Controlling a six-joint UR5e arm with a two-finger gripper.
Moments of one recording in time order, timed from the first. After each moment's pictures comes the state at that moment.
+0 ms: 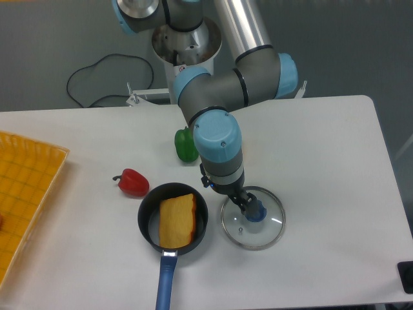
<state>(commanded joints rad) 2.41 -1.99 -1.52 -1.17 1.68 1.15</state>
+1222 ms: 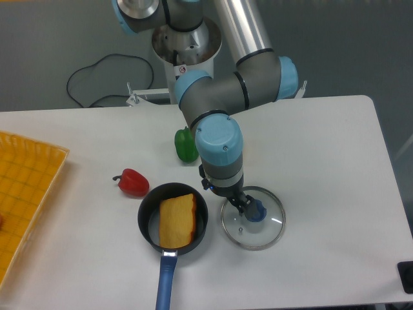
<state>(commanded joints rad) 2.41 -2.01 -1.52 -1.17 1.66 1.15</state>
